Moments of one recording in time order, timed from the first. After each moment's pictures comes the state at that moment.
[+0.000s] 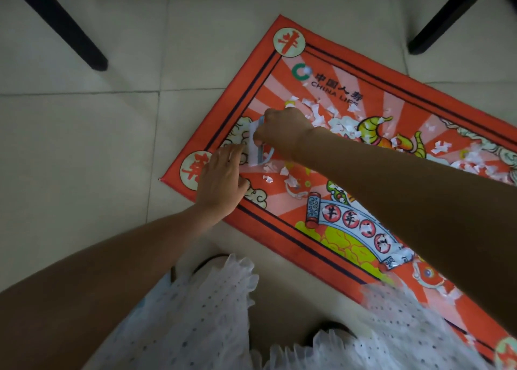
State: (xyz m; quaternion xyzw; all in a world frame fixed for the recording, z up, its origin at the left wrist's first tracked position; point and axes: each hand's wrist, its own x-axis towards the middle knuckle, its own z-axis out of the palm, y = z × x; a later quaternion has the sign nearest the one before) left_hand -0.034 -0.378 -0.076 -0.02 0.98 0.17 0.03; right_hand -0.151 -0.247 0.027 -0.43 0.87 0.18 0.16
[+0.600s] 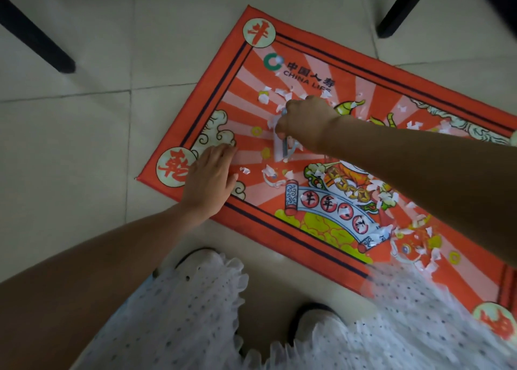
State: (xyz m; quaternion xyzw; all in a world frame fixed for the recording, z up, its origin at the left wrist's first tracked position) left_hand -0.033 -0.363 -0.080 0.06 0.99 0.12 0.04; right_hand -0.153 -0.164 0.038 -0.41 0.87 0.23 0.16
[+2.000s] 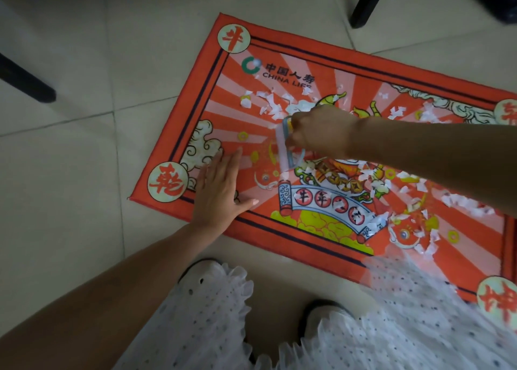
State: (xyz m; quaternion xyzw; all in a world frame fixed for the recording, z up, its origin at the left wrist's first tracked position) left_hand -0.023 -0.333 -0.077 0.08 0.99 0.14 0.04; right_hand -0.142 -0.112 0.045 -0.45 0.84 0.24 0.18
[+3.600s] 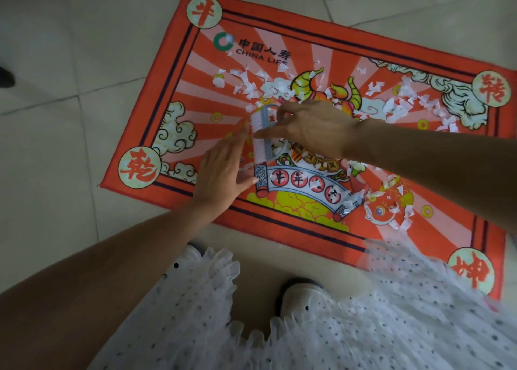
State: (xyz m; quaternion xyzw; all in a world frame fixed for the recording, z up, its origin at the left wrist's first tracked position) left_hand -0.035 -0.286 -0.081 0.14 0.97 0.18 0.04; right_hand -0.120 -0.062 0.002 -0.47 0.87 0.03 0.12
